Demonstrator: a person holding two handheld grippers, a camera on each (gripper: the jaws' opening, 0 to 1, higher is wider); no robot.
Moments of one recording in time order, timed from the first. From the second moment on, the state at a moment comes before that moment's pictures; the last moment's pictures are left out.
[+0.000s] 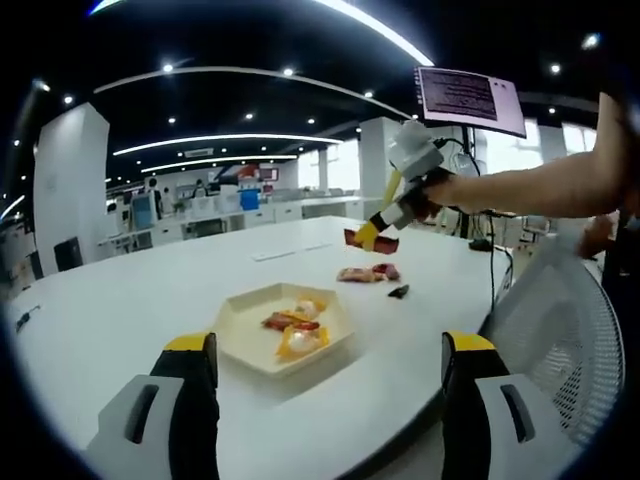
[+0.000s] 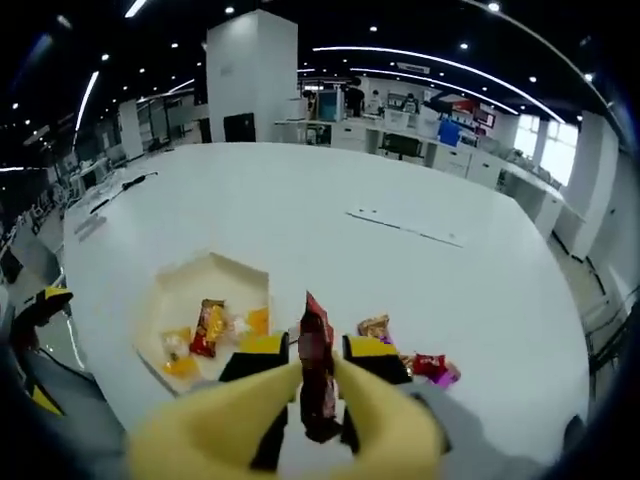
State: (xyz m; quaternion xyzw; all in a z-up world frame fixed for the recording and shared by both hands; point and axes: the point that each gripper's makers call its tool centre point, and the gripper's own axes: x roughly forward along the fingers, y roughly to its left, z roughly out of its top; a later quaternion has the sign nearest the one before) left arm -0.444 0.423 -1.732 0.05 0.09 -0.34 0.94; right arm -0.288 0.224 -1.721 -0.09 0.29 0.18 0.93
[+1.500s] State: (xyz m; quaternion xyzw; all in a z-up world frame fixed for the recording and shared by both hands) left arm -0.444 0.422 -1.730 0.05 0.09 -0.34 0.94; right arm -0.276 0.380 -1.676 -0.15 0.24 0.30 0.91
